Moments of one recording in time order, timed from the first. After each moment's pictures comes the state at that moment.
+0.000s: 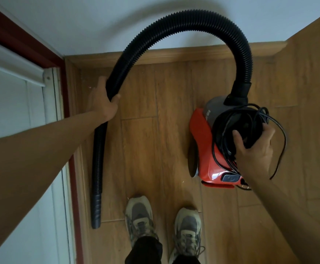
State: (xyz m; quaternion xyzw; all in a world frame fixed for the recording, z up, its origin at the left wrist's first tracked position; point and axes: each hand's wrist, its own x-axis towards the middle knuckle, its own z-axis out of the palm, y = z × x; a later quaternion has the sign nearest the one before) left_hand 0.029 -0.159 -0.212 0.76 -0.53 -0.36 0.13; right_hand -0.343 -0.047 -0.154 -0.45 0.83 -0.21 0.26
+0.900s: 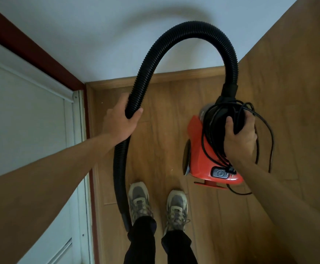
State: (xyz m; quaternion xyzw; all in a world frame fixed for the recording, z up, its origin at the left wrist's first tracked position) left_hand -0.059 -0.070 0.001 0.67 -0.61 -0.35 0.21; right_hand -0.365 -0.021 0.019 -0.41 0.81 -0.30 0.30
